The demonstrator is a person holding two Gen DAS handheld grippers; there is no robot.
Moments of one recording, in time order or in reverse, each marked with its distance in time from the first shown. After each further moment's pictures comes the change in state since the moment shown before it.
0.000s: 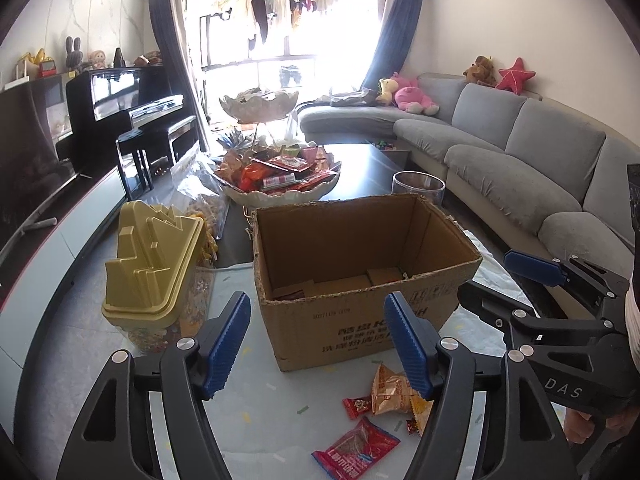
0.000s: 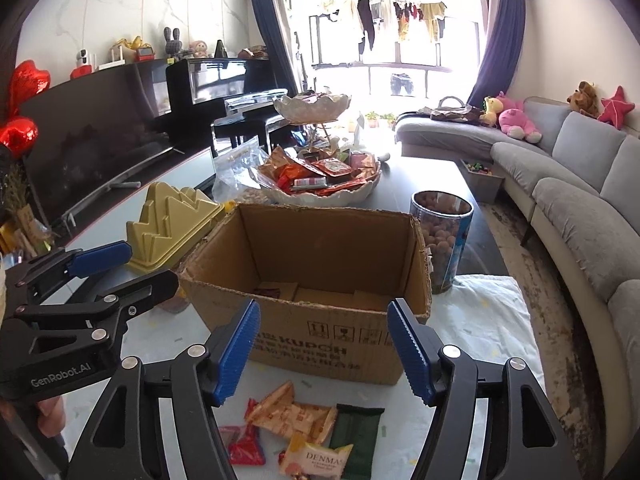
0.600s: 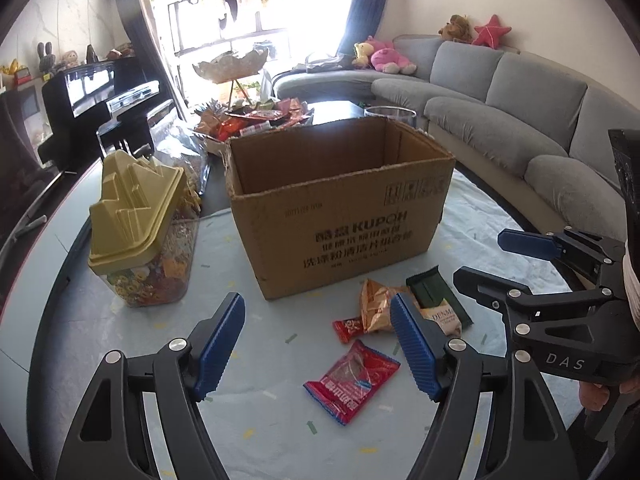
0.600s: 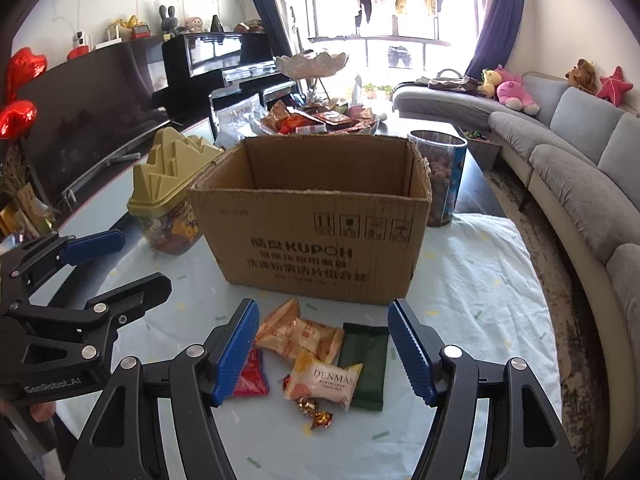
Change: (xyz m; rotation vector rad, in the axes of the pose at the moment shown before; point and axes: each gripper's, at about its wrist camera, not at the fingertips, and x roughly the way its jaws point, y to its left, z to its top) left arm -0.003 -0.019 -0.066 0.102 0.122 -0.043; right arm -0.007 0.004 -0.069 0.013 0.125 -0.001
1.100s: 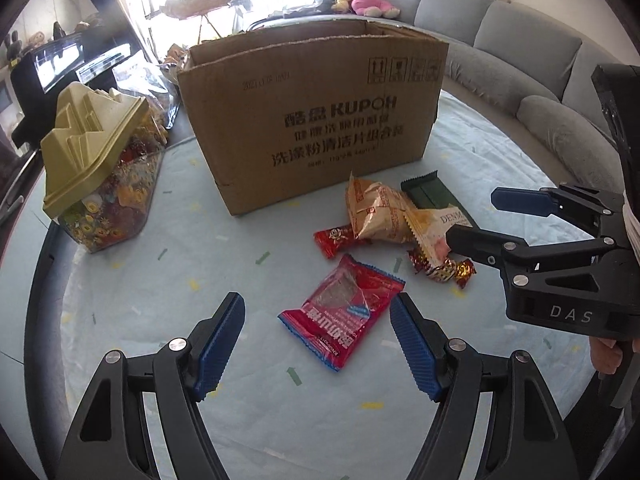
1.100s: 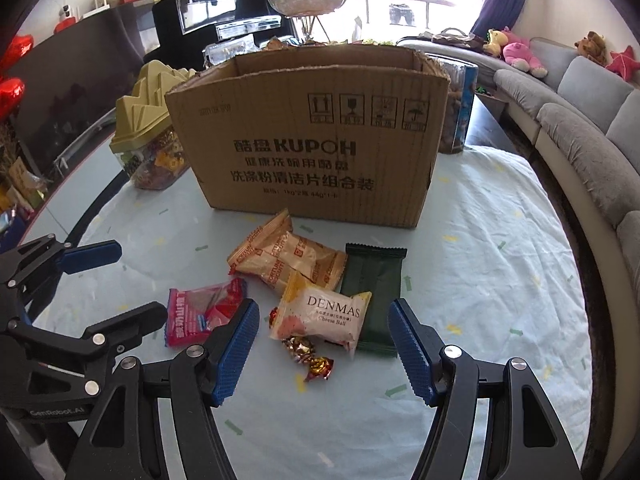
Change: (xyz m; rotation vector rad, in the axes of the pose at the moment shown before) left arm 0.049 -0.012 -0.052 0.053 0.198 -0.050; right arm 0.043 -0.003 -0.046 0.019 0.160 -0.003
